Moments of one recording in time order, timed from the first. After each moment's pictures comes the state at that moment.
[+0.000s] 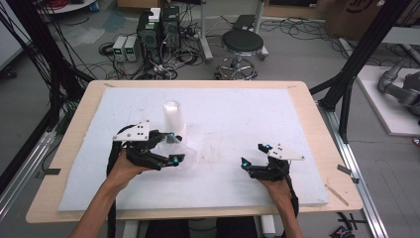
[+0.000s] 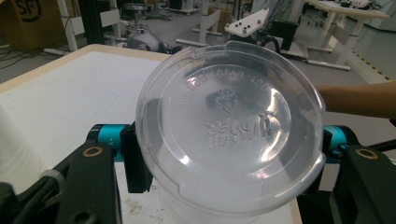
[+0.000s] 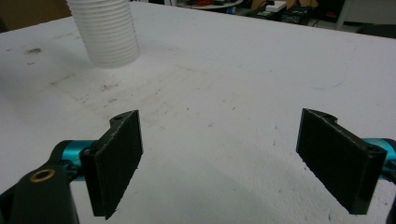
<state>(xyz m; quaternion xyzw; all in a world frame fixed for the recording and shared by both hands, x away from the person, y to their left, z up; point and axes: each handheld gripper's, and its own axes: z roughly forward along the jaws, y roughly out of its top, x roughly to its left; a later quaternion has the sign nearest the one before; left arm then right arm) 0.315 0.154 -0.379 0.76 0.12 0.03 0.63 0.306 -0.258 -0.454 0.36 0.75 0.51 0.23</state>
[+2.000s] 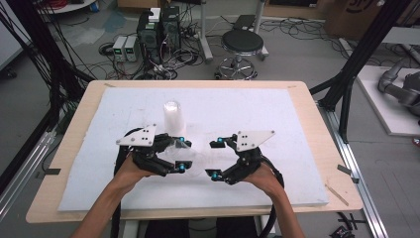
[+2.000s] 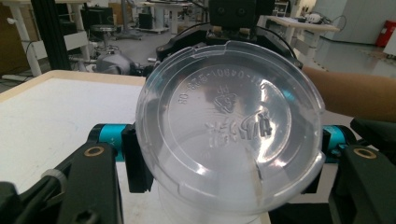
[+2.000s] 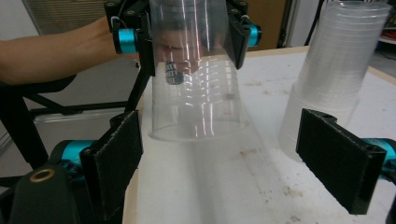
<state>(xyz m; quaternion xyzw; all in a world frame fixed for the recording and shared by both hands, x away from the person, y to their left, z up) 0.306 0.134 -0.374 0.74 0.06 0.00 0.67 0.305 -0.163 -0.369 0.07 0.81 0.58 0.02</state>
